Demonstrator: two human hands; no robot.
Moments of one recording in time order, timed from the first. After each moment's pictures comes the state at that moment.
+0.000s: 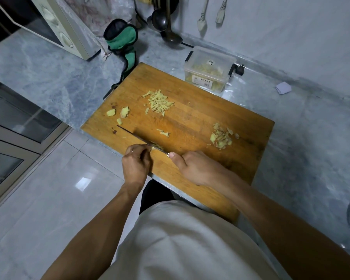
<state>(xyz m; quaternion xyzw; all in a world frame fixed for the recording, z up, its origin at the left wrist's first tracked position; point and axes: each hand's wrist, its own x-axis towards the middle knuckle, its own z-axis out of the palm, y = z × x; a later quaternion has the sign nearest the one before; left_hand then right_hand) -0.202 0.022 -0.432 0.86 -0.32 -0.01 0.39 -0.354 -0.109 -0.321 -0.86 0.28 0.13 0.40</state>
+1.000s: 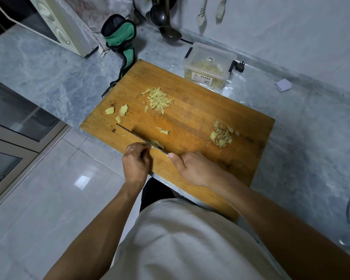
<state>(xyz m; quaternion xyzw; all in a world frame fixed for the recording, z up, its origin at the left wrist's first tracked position) -0.208 0.020 -0.423 0.86 -0.32 -0.01 0.39 -0.356 -0.104 -0.334 -0.85 0.29 0.14 0.41</state>
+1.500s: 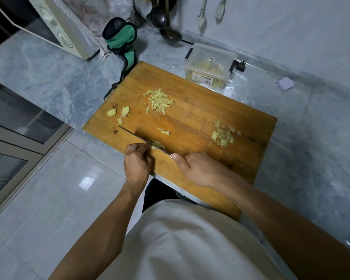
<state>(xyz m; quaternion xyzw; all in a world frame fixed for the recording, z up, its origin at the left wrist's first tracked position) -0.203 0.020 -0.420 0.90 -0.30 -0.06 0.31 -0.360 -0.108 -0.330 -0.86 0.28 0.13 0.41</state>
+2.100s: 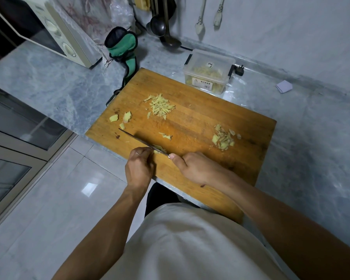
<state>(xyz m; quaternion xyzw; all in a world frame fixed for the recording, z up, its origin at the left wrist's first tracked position) -0.205 0.023 -0.417 0.89 -0.37 -0.04 0.26 -0.349 -0.108 -0.327 -0.85 0.29 0.14 0.42</state>
